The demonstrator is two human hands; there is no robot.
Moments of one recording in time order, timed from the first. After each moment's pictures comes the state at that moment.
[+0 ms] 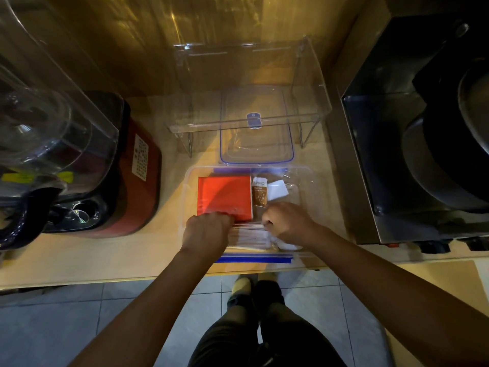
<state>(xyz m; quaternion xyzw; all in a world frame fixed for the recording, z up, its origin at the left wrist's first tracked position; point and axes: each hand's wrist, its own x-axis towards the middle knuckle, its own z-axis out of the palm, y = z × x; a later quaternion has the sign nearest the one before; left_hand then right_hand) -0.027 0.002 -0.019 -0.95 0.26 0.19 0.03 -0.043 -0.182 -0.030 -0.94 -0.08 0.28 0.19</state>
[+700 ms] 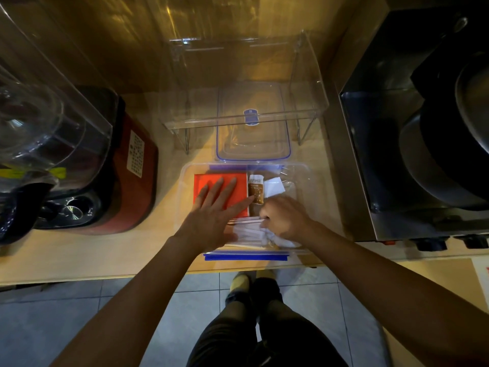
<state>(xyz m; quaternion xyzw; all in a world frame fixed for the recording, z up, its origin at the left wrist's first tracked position) -0.010 0.009 -0.045 -0.91 0.38 0.16 -0.01 -0.039 -0.186 -0.040 -0.94 -0.07 0.27 0.18</state>
